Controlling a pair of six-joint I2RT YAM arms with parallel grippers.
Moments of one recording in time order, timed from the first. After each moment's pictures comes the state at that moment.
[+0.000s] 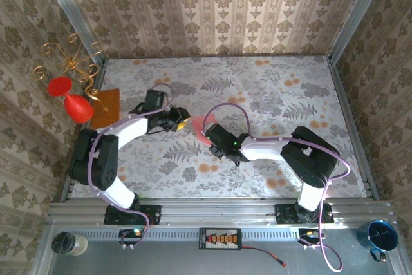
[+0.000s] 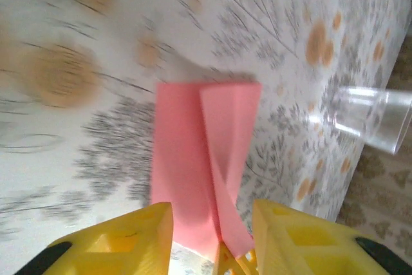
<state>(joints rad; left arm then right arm) -0.32 1.58 0.86 -0.17 0.52 -0.95 0.88 1.77 0.91 -0.11 0.30 0.03</state>
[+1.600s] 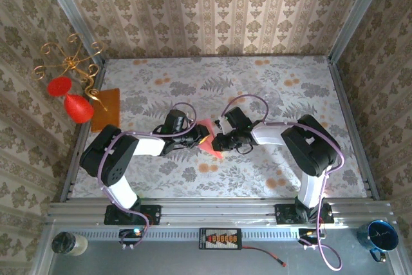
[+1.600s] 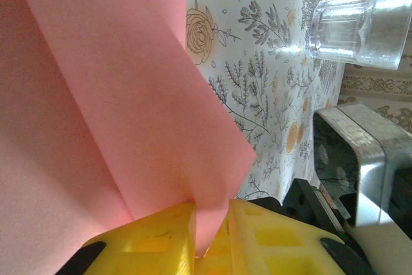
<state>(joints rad) -0.60 1.69 0.63 0.42 0.50 -1.13 0.60 1.84 0.92 -0.08 -0.51 0.45</state>
